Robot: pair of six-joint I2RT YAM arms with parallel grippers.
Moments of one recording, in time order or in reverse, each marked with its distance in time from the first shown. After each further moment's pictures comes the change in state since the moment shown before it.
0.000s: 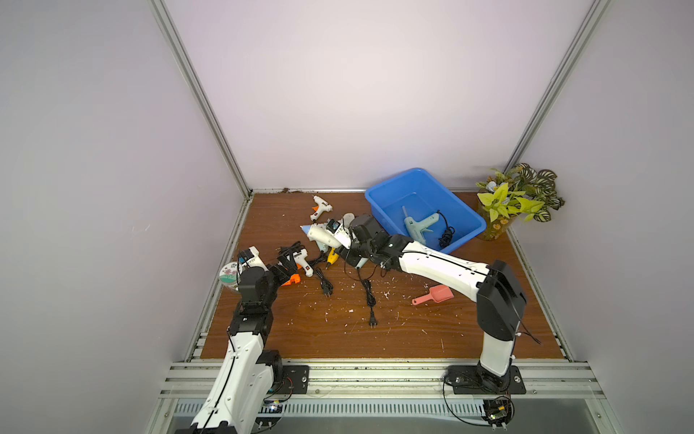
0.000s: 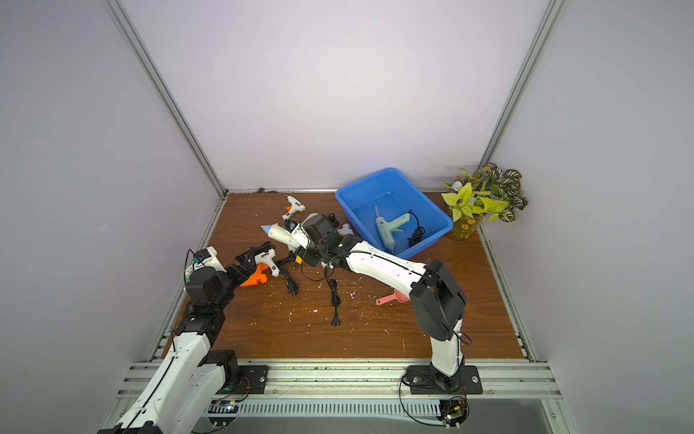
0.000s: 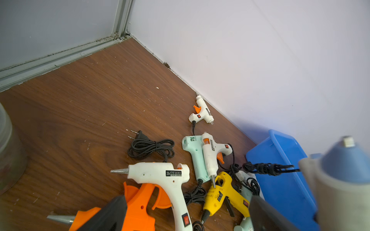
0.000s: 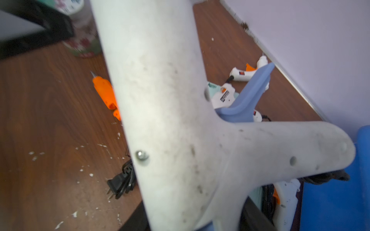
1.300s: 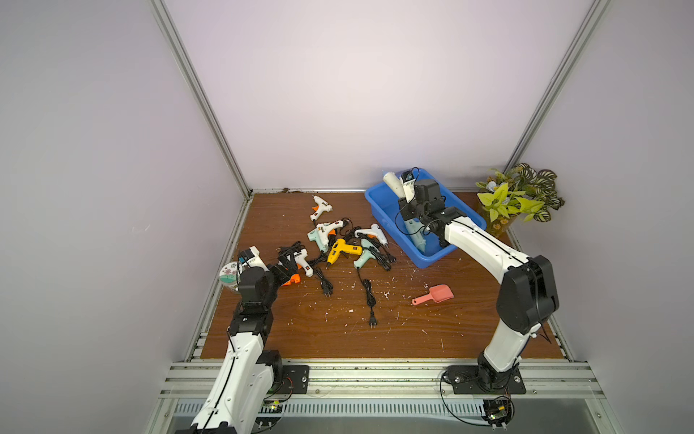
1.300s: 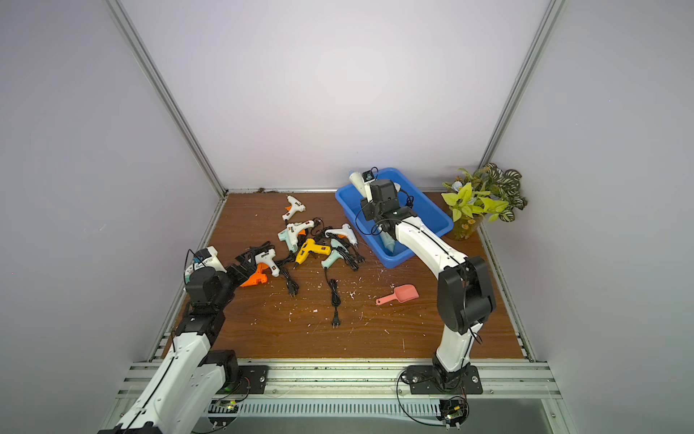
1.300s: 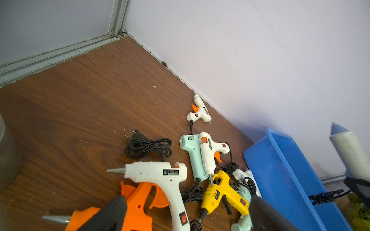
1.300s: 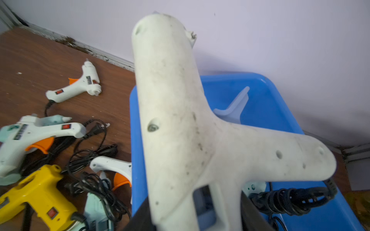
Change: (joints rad) left arm 0.000 -0.006 0.000 0.000 0.026 -0.004; right arm -0.463 -0.003 0.010 0.023 0.193 0.129
